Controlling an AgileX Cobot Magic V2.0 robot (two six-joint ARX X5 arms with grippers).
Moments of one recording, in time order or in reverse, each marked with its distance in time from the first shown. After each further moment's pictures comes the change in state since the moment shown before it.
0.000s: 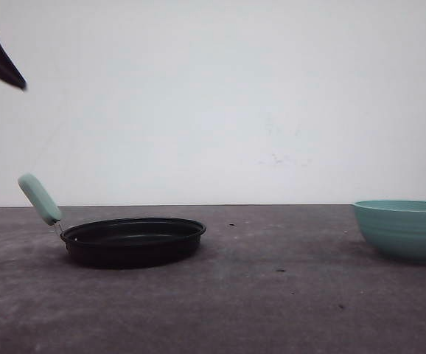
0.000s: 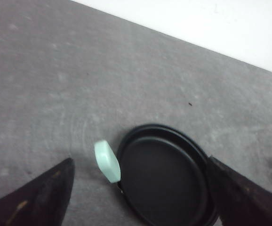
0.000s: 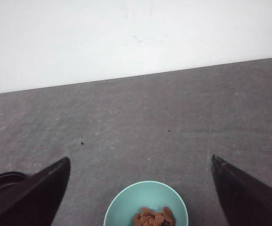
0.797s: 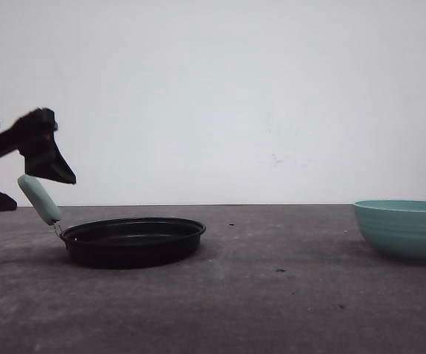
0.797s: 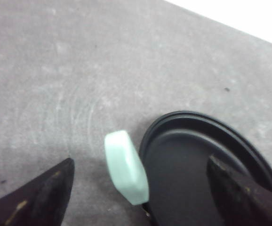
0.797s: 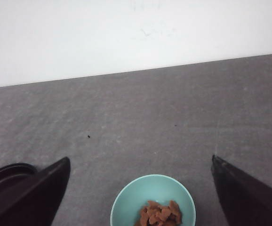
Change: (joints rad) left arm -0.064 0.587 -0.057 0.591 -0.099 -0.006; right arm 0.020 0.000 0.000 -0.022 0.000 0.002
